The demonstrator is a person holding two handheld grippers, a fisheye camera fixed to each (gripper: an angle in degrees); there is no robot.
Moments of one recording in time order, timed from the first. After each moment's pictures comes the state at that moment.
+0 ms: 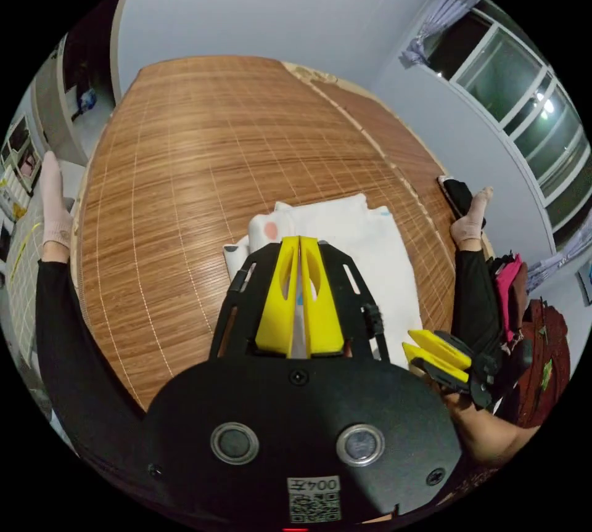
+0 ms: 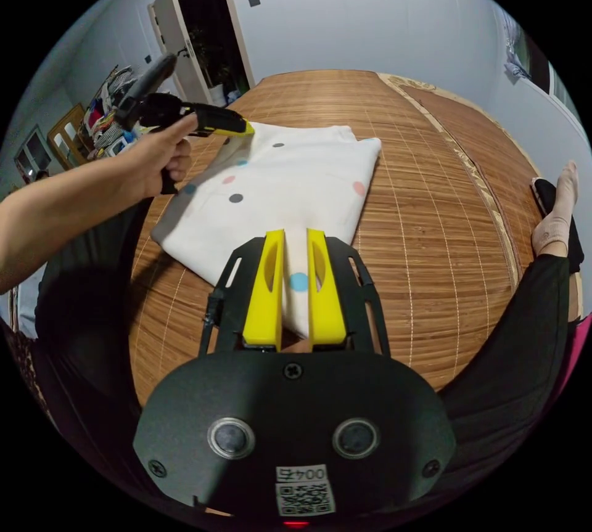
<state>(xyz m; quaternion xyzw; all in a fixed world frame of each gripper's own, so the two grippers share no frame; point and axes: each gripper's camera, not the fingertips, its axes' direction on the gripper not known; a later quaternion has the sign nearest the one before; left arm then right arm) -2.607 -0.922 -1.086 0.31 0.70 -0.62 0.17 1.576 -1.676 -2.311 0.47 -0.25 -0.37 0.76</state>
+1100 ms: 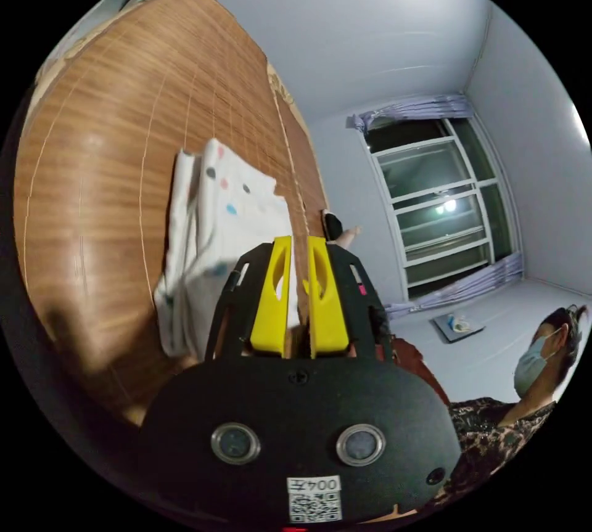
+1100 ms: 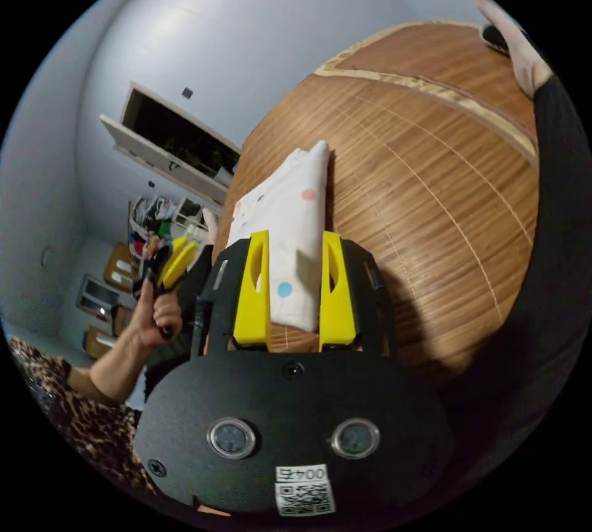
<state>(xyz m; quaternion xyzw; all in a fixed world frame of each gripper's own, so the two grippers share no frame) -2.383 -0.891 -1.045 0.41 0.72 -0.51 -0.23 1.715 -1.837 -2.251 0.37 -0.53 -0.23 0.72</state>
